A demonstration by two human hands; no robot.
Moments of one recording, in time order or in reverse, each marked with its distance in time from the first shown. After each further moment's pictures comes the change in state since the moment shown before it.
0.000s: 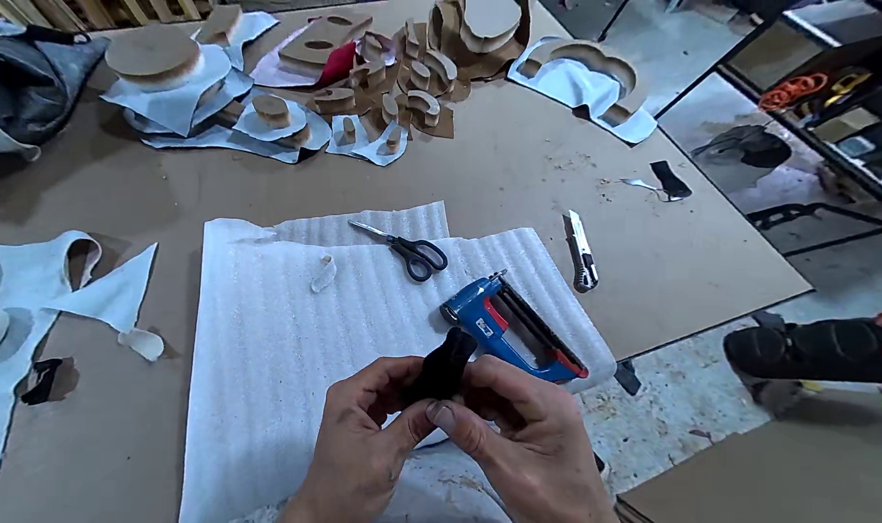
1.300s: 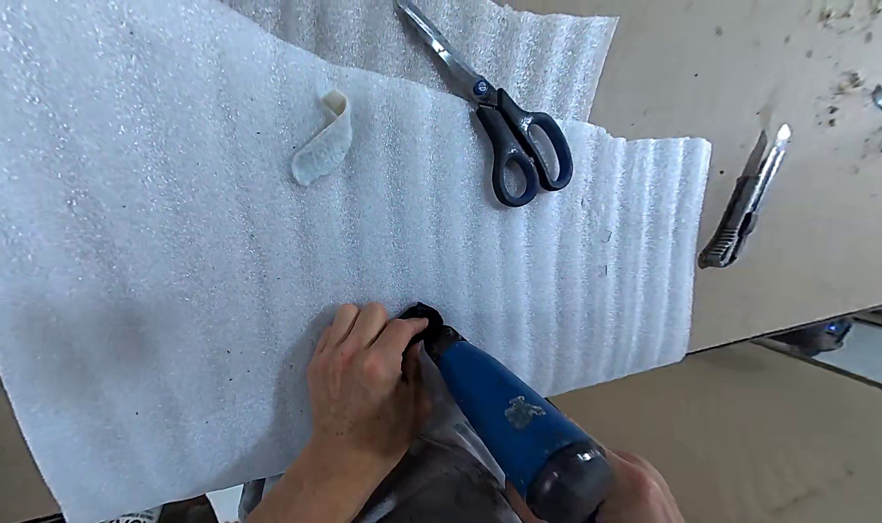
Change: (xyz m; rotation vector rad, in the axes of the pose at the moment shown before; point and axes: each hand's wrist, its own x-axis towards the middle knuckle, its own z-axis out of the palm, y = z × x) left_hand -0.001 -0.117 -0.043 1.148 0.191 -0.280; right_hand 0.007 0.026 -0.002 -0.919 -0.449 0.674
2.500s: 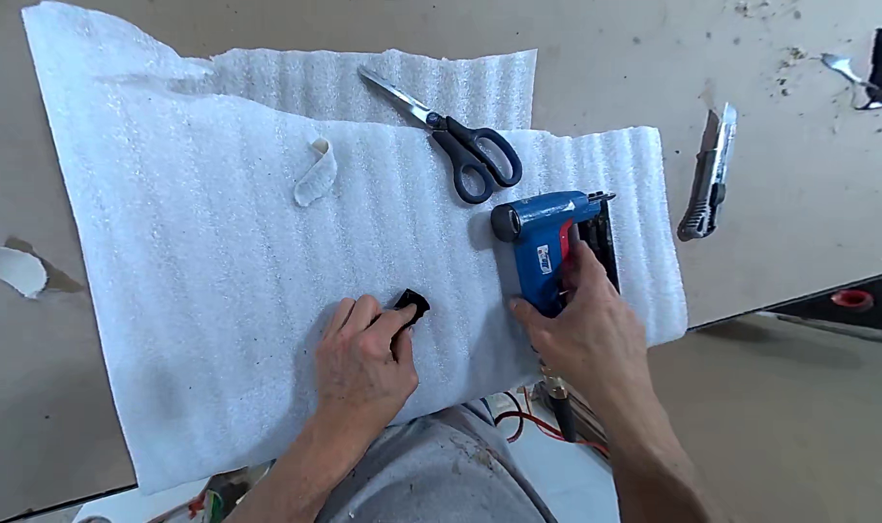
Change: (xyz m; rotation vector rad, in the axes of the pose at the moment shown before) left_hand -0.002 -0.005 0.000 0.080 -0.001 0.069; right_hand 0.082 0.069 0.005 -0.170 0.384 0.246
